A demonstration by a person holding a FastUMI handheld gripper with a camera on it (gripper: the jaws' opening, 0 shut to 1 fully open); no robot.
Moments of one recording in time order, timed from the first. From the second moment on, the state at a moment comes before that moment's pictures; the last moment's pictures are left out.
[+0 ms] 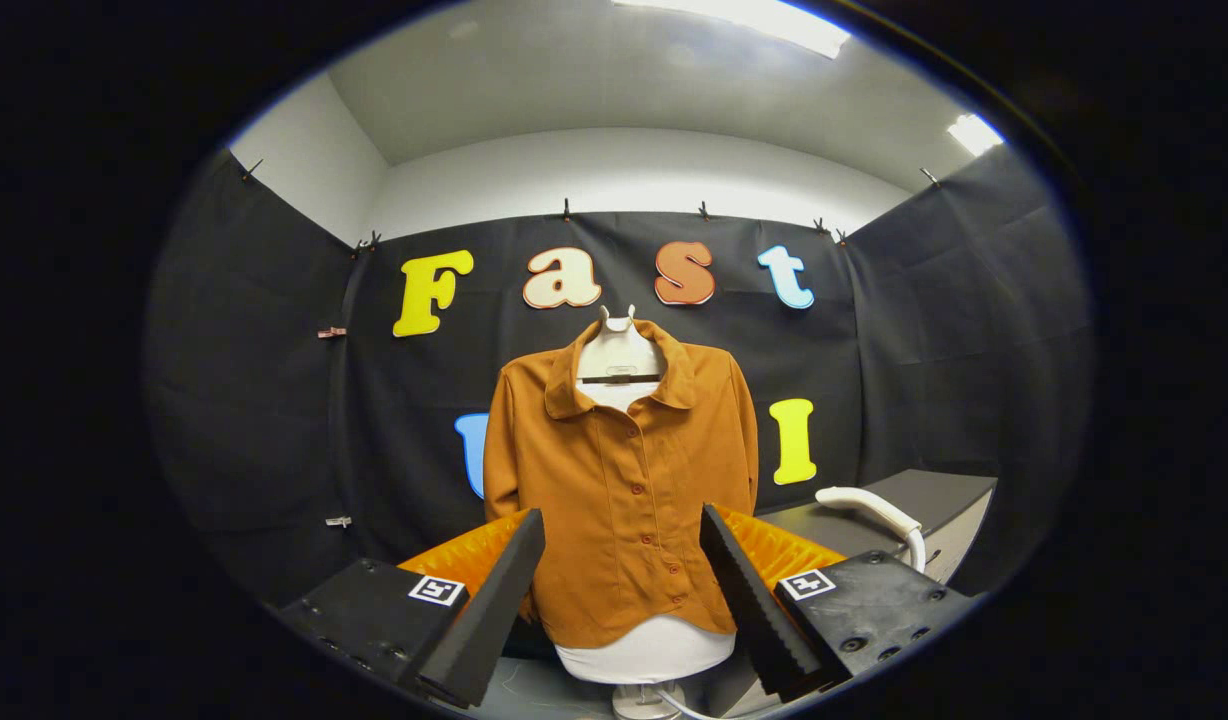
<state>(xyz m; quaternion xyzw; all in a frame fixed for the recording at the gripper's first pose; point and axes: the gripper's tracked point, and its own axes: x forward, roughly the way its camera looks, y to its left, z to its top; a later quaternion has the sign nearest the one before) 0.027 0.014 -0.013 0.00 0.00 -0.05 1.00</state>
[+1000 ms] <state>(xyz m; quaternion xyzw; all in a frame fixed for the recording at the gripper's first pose) 0.135 -0.127 -0.034 0.01 0.03 -0.08 1.00</state>
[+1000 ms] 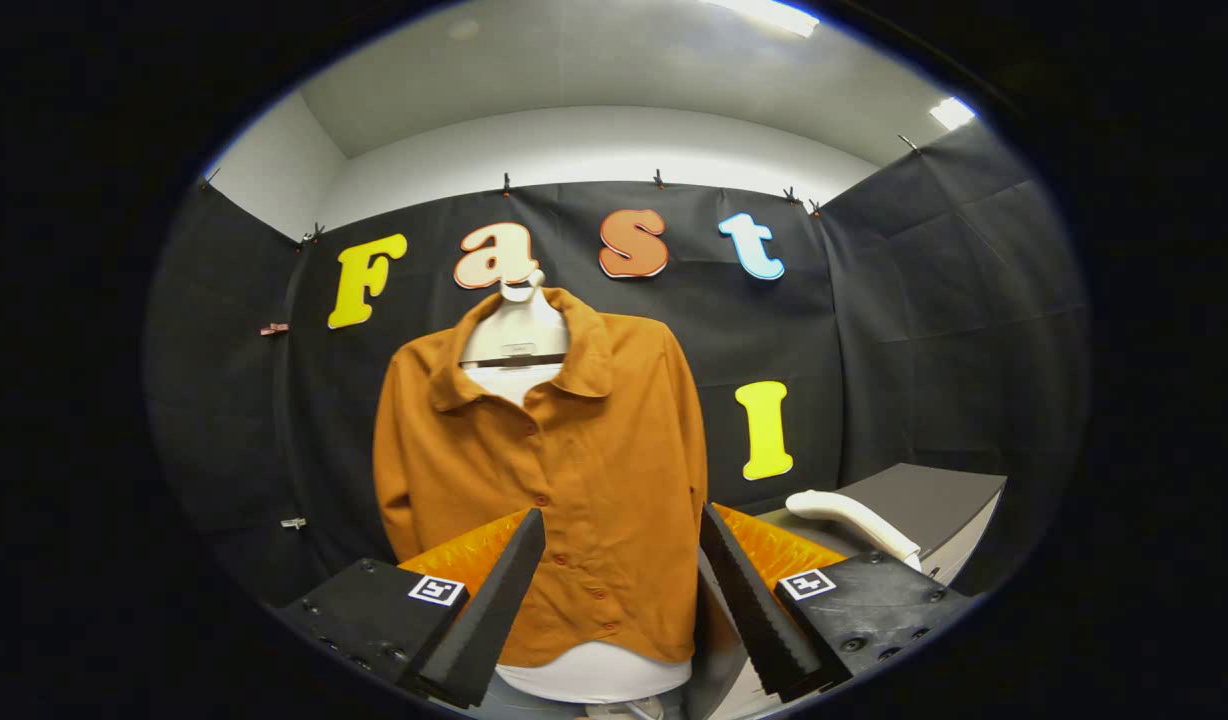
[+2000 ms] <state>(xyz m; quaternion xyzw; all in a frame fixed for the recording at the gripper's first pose) 0.202 -0.382 -0.081 0.04 0.11 -0.15 0.98</state>
